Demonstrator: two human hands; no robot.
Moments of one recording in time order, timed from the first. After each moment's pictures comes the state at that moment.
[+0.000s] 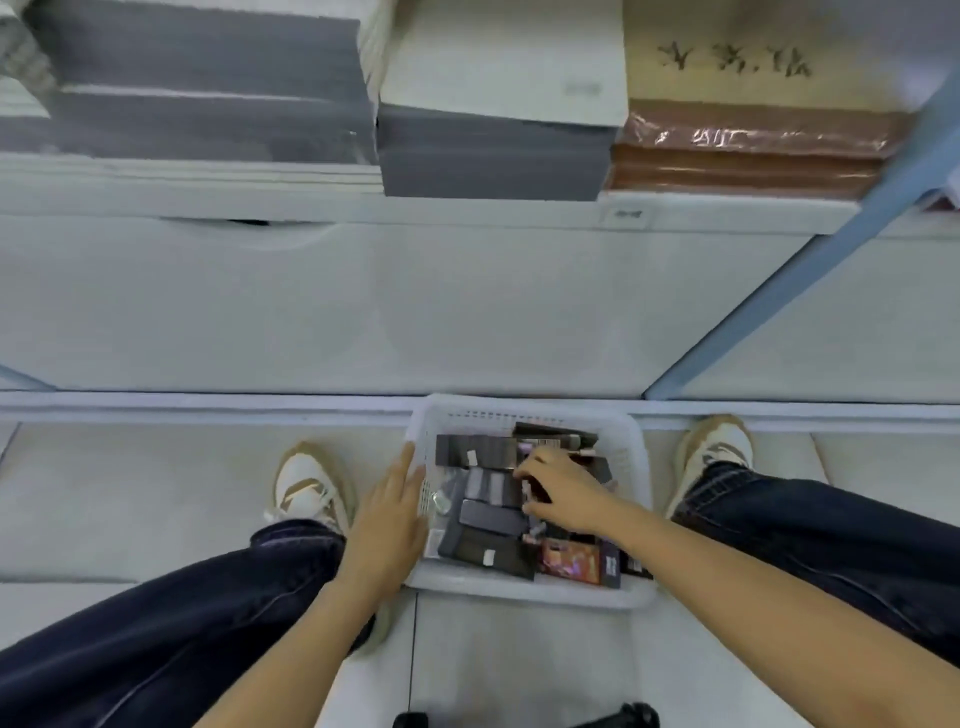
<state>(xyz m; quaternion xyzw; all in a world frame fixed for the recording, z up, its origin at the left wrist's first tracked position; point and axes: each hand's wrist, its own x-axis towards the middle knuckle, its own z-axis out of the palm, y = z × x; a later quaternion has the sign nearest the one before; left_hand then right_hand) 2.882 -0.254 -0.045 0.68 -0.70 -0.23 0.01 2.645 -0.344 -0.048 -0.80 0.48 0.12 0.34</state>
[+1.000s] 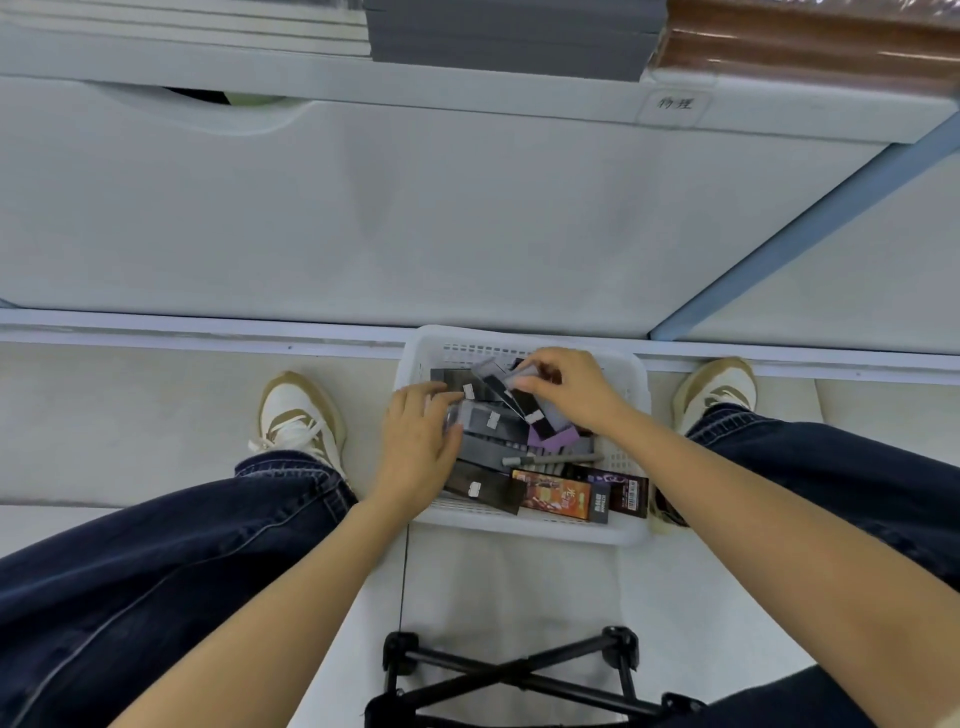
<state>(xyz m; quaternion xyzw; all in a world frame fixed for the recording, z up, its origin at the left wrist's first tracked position) 2.845 -0.270 -0.044 0.67 -0.67 -0.25 0.20 2.642 -0.376 -0.037 -0.73 0.52 -0.12 0.44</state>
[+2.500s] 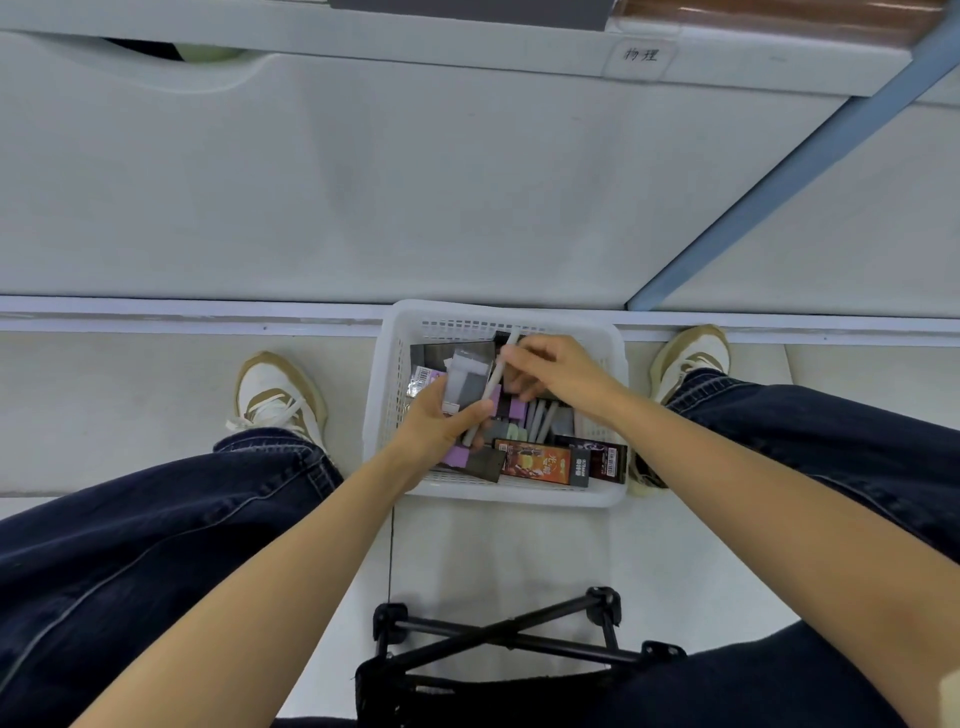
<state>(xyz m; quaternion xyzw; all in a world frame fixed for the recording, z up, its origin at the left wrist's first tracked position) 2.819 -0.276 -0.038 0.56 -0.35 -0.67 0.33 2.637 -0.353 -0.022 -0.55 0.53 -0.16 0.62</state>
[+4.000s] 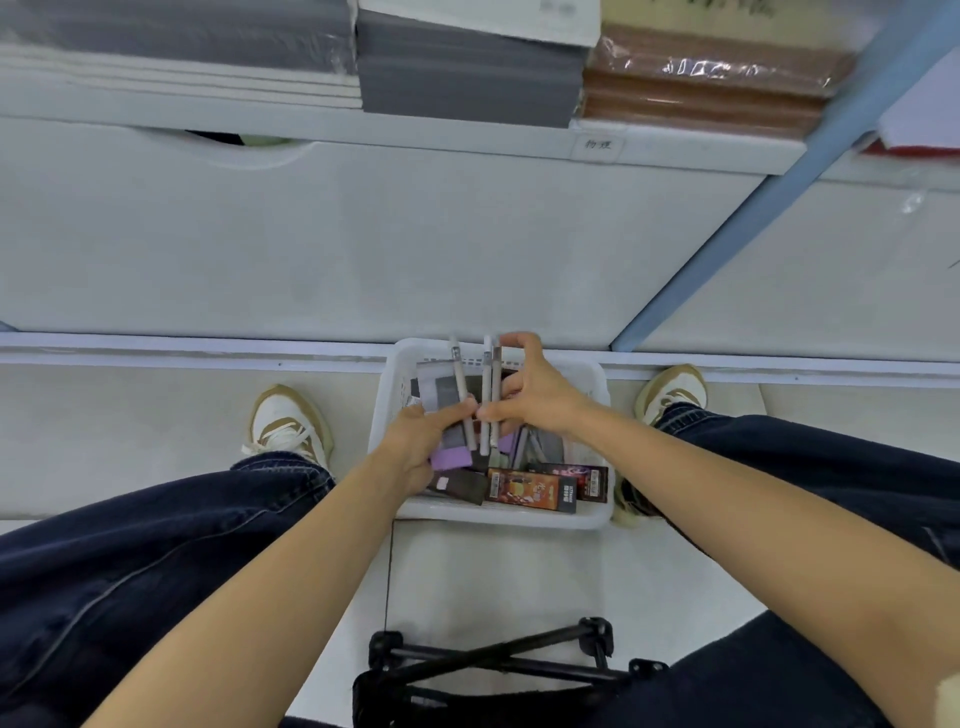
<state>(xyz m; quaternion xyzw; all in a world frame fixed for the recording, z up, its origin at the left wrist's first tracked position) 2.818 -0.284 0.011 0.59 -0.10 -0.71 0.37 2.657 -0.348 0.020 -0.54 0.53 -0.13 0.64</state>
